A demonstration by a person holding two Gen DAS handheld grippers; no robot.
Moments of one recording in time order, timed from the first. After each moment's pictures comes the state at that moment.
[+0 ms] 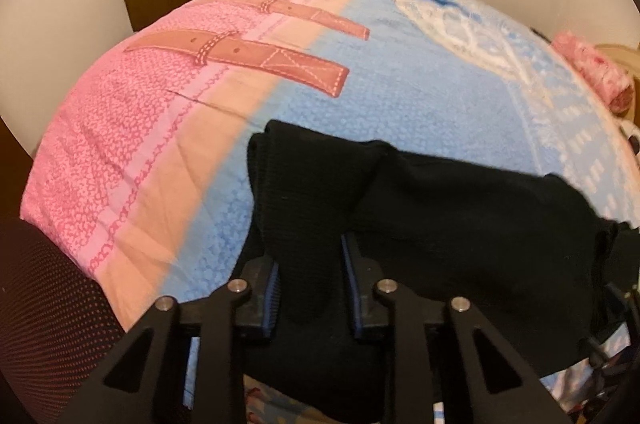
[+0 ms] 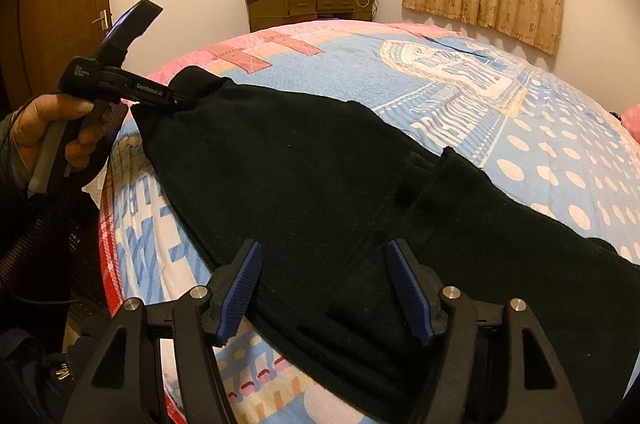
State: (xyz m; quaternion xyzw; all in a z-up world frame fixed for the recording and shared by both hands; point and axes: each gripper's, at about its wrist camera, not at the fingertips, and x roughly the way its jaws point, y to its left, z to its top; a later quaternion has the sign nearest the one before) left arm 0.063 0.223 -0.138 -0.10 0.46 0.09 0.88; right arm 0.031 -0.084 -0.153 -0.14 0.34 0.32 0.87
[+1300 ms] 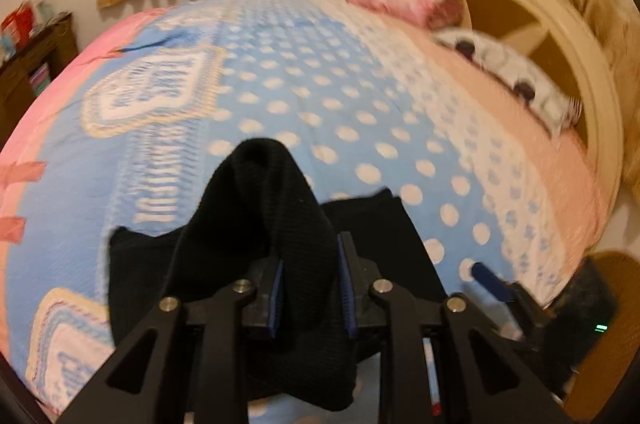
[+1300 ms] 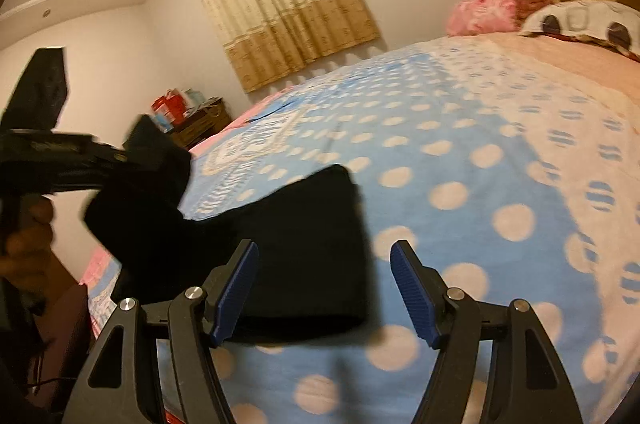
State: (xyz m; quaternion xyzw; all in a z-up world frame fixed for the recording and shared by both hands) left arm 0.081 -0.172 -0.046 0.03 0.44 -0.18 0.88; right arm -0.016 -0.351 -0.133 0.16 0.26 0.11 0.94
